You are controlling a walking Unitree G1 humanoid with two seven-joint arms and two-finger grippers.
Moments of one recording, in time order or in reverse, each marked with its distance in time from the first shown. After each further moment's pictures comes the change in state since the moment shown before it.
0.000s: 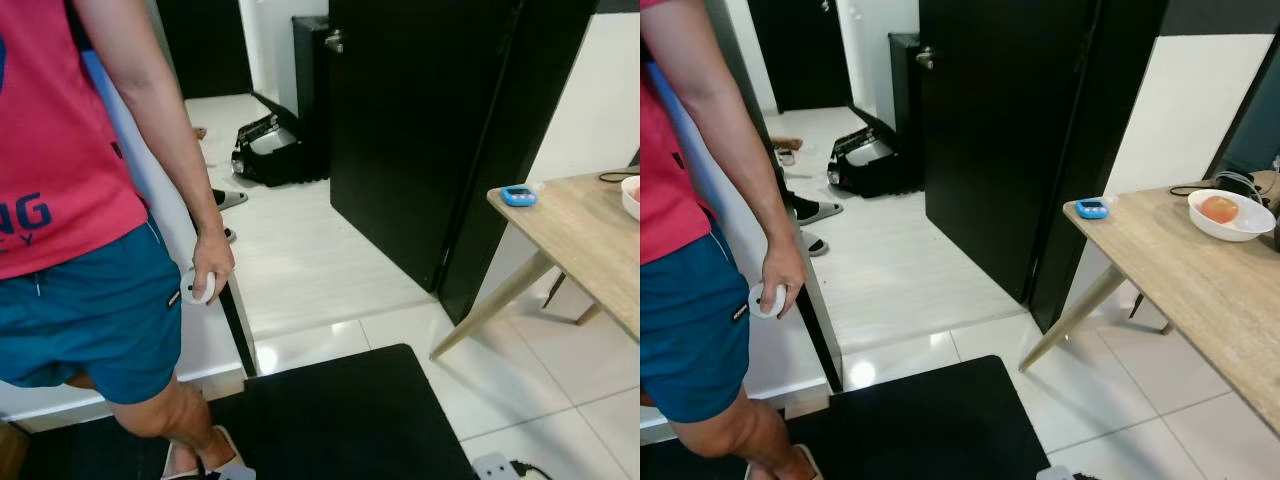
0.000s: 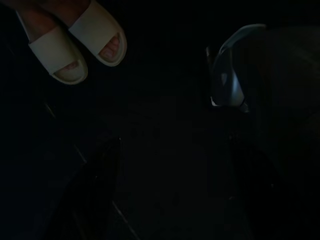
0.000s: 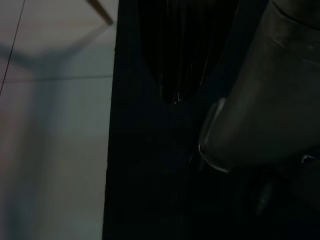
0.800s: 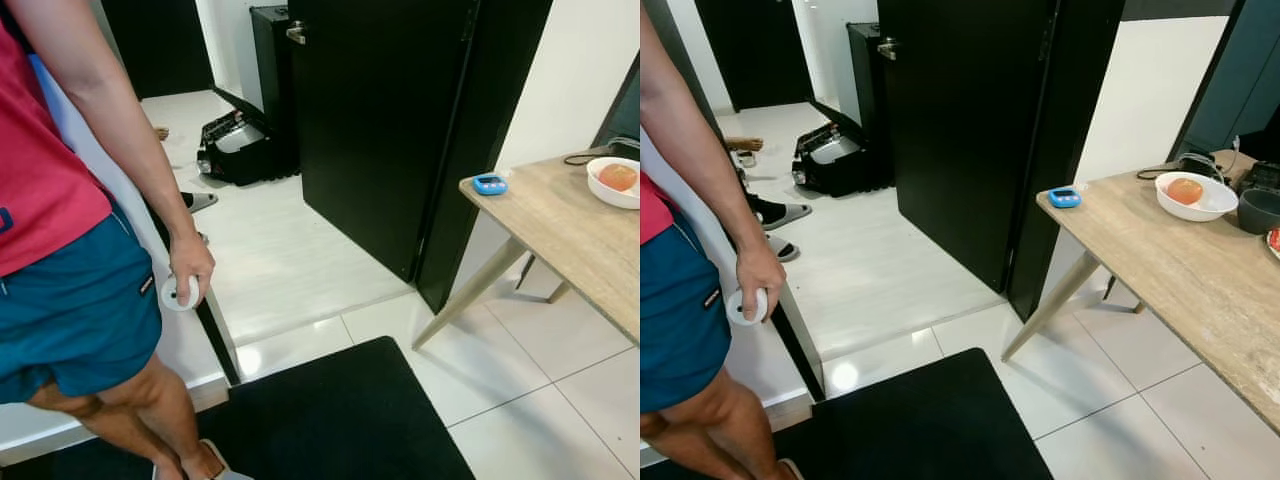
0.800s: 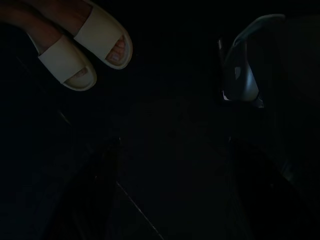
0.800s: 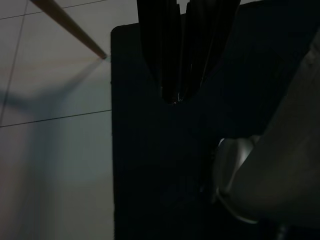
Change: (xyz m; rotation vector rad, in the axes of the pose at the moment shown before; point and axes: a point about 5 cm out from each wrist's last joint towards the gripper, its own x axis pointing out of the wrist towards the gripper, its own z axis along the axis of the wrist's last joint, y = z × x) left arm -0.002 0.006 -0.010 0.017 0.031 0.057; right arm -0.004 -0.009 -0.030 0.000 0.060 -0.036
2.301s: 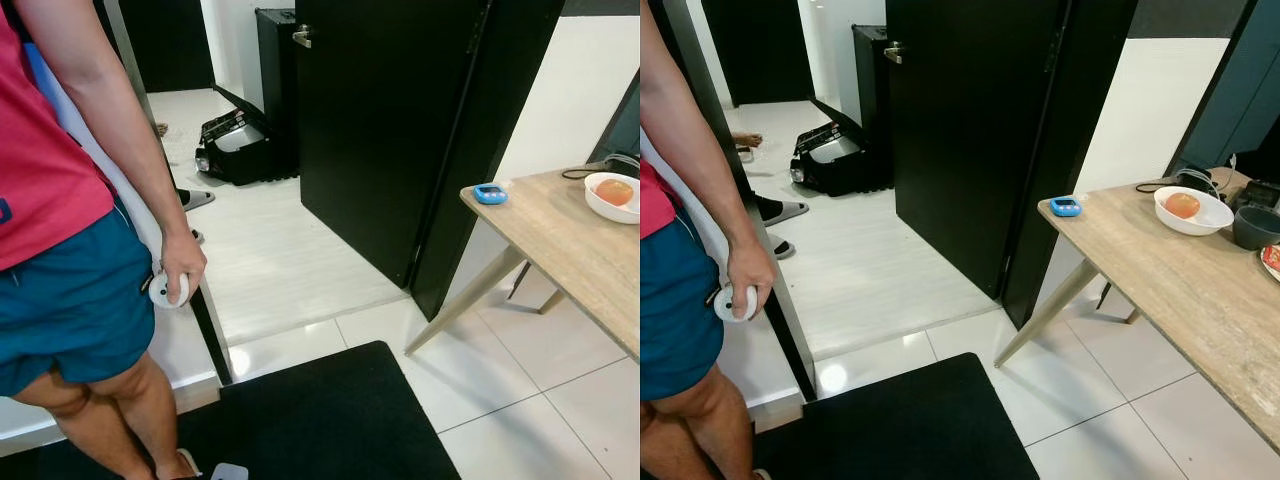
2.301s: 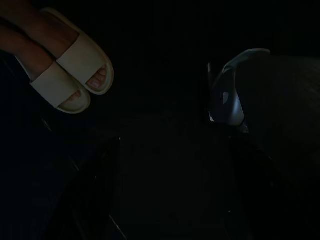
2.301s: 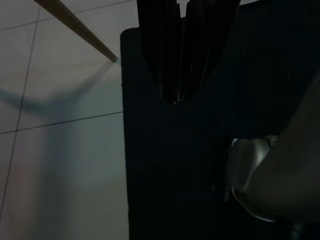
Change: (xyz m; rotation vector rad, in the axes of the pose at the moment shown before) left arm 0.000 0.001 0.008 -0.075 -0.056 -0.007; right arm -0.001 -0.002 -0.004 0.017 0.007 -0.001
